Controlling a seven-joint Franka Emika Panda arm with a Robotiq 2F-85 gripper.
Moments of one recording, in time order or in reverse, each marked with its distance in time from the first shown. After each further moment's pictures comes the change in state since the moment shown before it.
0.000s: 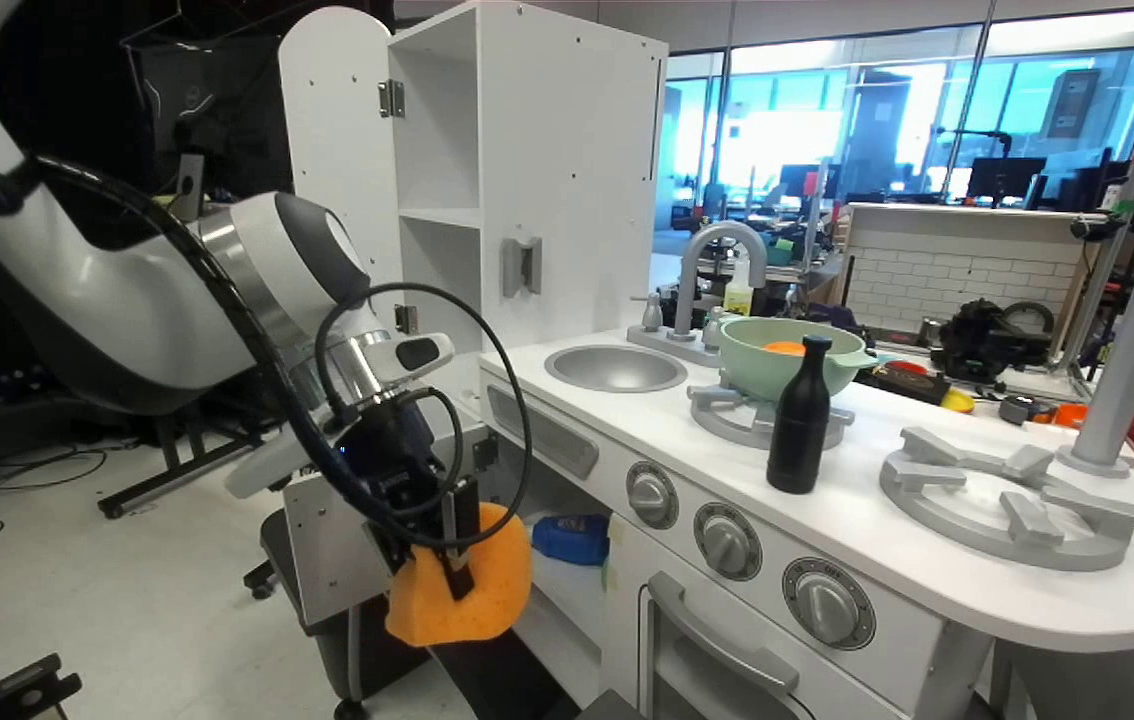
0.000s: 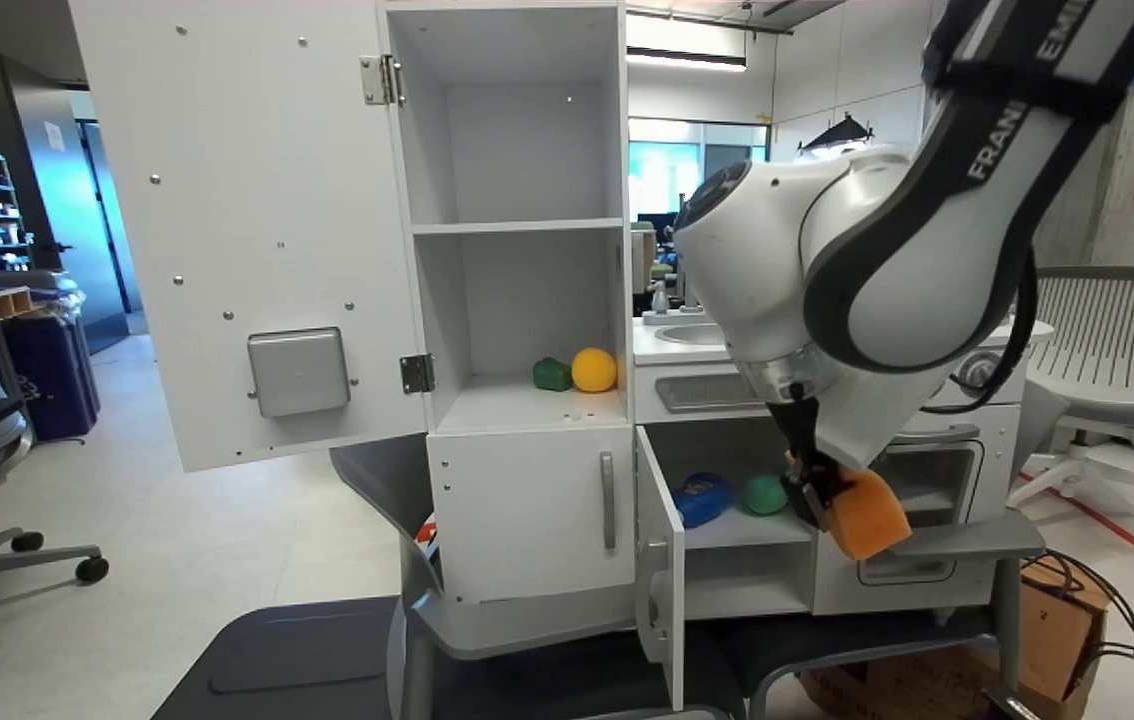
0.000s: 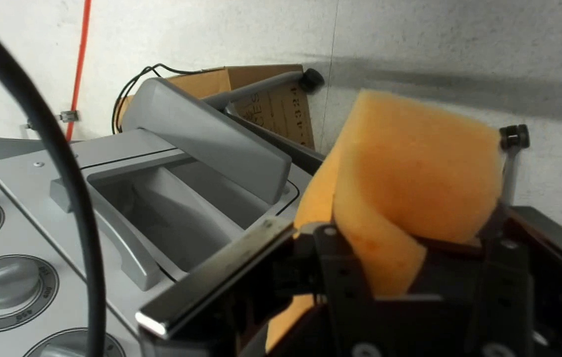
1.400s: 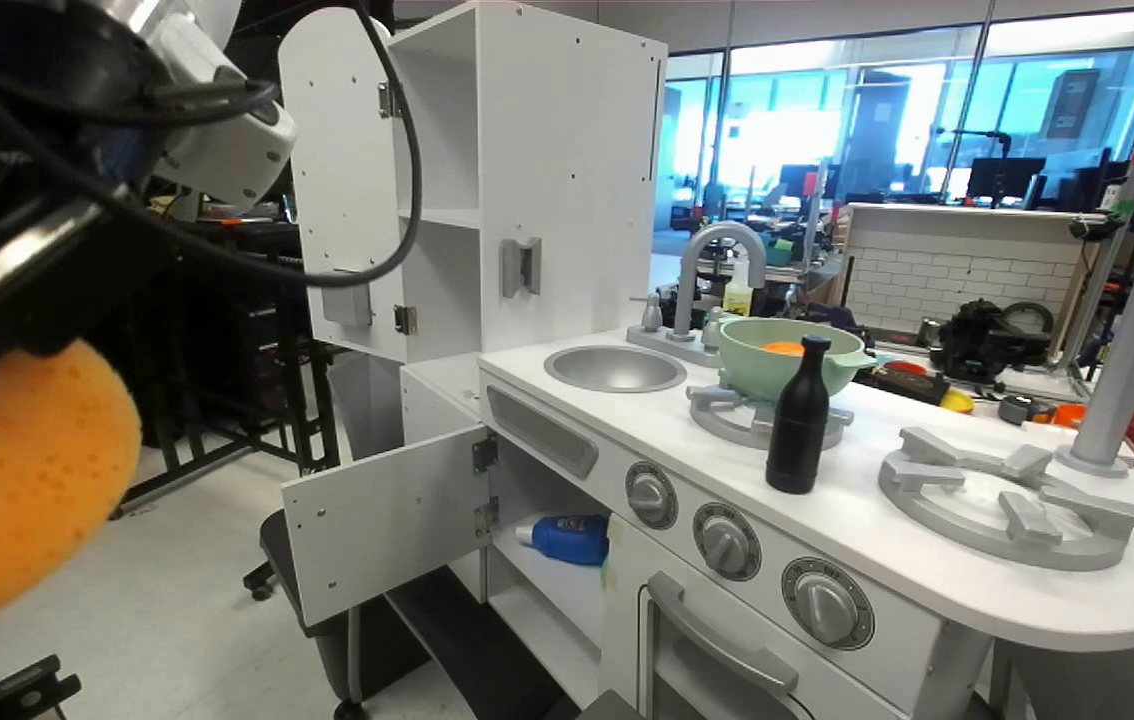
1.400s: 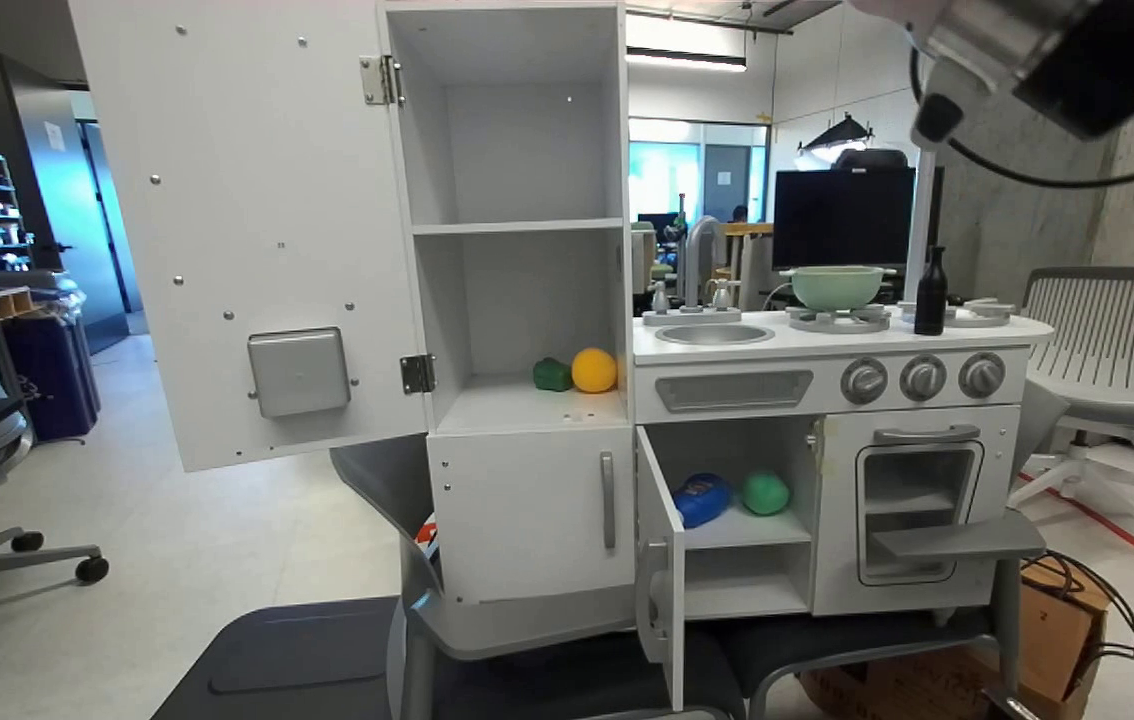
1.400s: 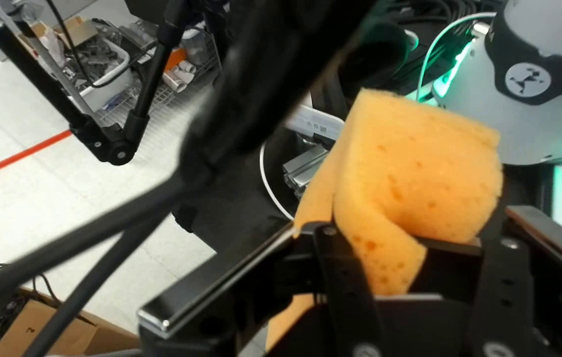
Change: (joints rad) arm -0.141 -0.663 0.211 -0.322 0.435 -0.895 -1.040
